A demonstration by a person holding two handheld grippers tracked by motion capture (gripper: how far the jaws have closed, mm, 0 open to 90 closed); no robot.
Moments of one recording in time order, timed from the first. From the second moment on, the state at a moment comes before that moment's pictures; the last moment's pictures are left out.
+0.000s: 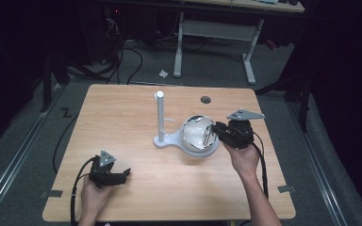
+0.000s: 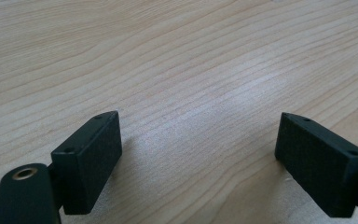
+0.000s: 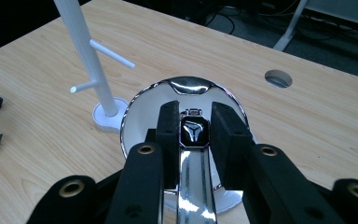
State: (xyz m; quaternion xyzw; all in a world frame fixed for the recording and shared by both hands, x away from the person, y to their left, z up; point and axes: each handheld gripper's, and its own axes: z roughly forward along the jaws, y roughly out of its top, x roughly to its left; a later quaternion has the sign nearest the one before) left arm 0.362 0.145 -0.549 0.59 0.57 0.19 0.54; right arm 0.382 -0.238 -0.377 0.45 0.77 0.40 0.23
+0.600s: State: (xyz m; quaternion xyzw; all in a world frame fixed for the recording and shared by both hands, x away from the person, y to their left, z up) left arm 0.362 0.145 -0.549 0.59 0.57 0.19 0.54; right arm 0.396 -0.232 -0.388 0.46 0.77 0.39 0.22
